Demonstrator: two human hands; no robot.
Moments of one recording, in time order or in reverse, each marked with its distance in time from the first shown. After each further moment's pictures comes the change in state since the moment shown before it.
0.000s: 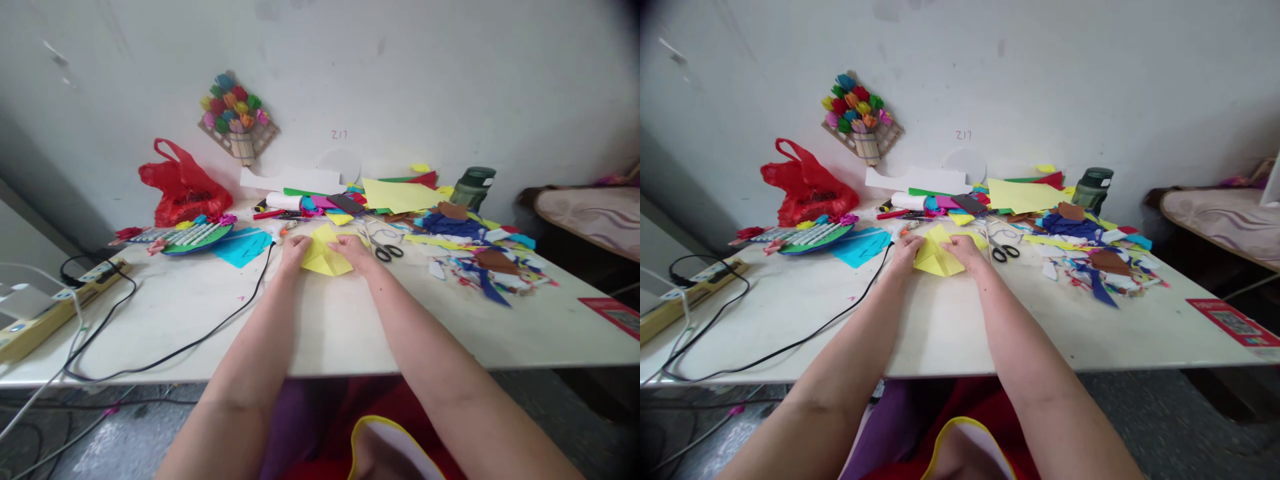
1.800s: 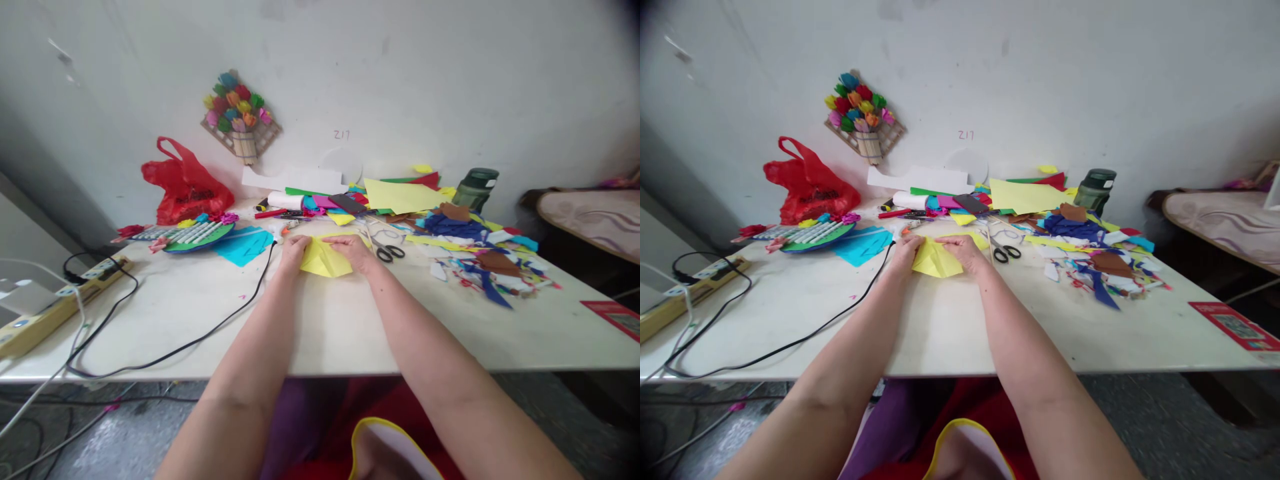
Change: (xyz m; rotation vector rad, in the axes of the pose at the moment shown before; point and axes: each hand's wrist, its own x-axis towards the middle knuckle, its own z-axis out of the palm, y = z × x) left_hand -0.005 0.006 0.000 -0.071 0.020 -0.043; right_hand -0.001 0.000 -0.001 0.060 -0.078 -0.135
